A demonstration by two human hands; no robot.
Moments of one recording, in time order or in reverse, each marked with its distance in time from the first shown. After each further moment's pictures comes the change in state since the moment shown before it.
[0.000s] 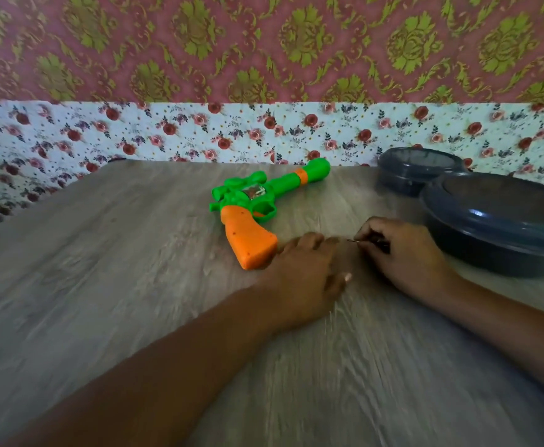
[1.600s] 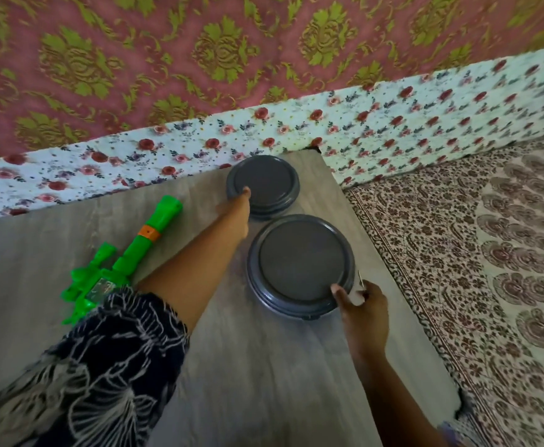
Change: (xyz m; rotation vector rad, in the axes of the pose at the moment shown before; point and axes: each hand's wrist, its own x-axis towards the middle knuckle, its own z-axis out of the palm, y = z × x) left_hand 0.305 0.103 -0.029 -1.162 -0.037 -1.153; right_hand -0.036 0.096 -0.157 0.321 0.260 1.355
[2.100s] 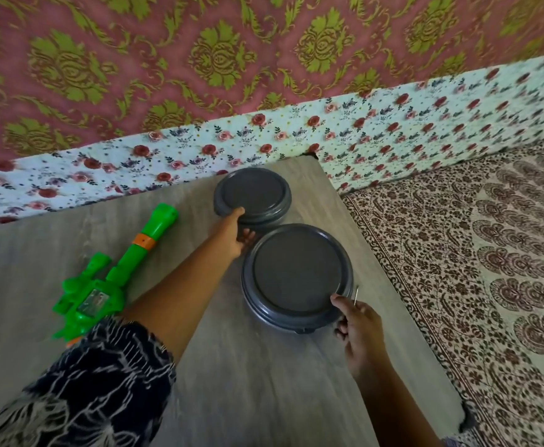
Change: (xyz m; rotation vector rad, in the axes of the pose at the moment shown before) left_hand -0.005 -0.014 -0.017 -0.365 -0.176 -0.177; right_hand -0.003 -0.011 0.001 0.623 -0.275 0.350
